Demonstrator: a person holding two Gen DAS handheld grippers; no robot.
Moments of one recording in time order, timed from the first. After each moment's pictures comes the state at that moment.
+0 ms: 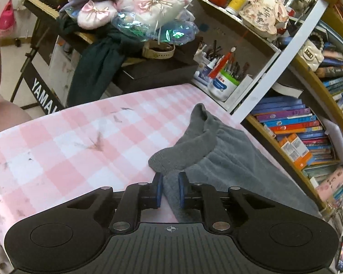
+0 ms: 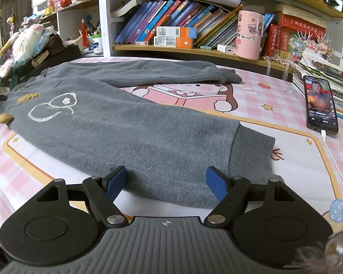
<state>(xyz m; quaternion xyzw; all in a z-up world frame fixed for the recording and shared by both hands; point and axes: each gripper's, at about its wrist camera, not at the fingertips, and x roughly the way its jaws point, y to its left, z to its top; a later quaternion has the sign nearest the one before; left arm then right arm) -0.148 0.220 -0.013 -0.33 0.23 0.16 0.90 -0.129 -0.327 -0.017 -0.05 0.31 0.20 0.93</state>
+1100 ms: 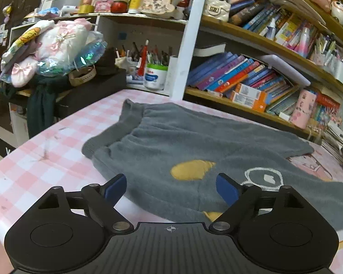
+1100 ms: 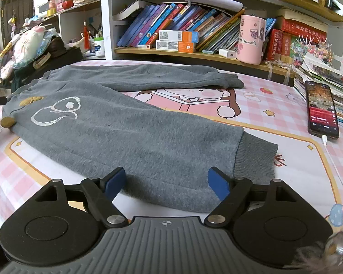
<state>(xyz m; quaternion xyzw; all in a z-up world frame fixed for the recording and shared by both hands) -0.171 0.115 0.004 -0.12 0.23 0.06 0.97 -0.130 -0.322 -0.012 -0.06 0.30 0.20 0.93</state>
